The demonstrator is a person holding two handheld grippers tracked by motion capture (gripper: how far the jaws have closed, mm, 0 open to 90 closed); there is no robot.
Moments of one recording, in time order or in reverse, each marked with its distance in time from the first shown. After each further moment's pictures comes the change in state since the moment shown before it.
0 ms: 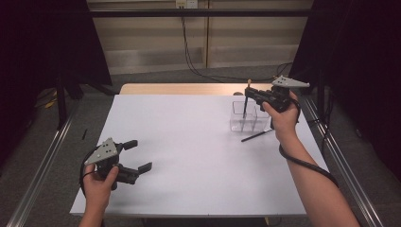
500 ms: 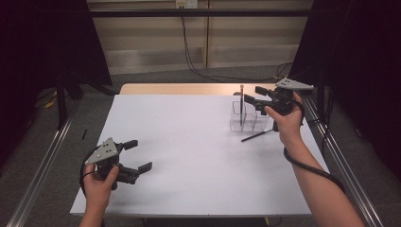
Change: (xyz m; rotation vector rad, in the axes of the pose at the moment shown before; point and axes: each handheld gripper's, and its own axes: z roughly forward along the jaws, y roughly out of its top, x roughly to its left) left arm 0.000 0.000 0.001 0.001 0.000 -0.002; right arm 0.002 -0.002 -0.012 0.003 -0.020 0.029
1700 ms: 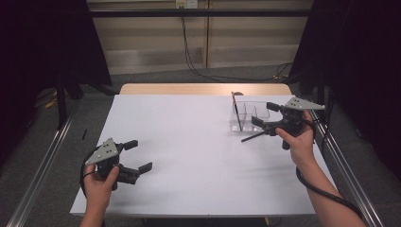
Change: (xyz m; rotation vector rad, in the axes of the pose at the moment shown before) left arm -0.001 0.000 0.000 0.000 0.002 0.000; right arm 0.018 -0.036 -0.045 0.017 0.037 -0.039
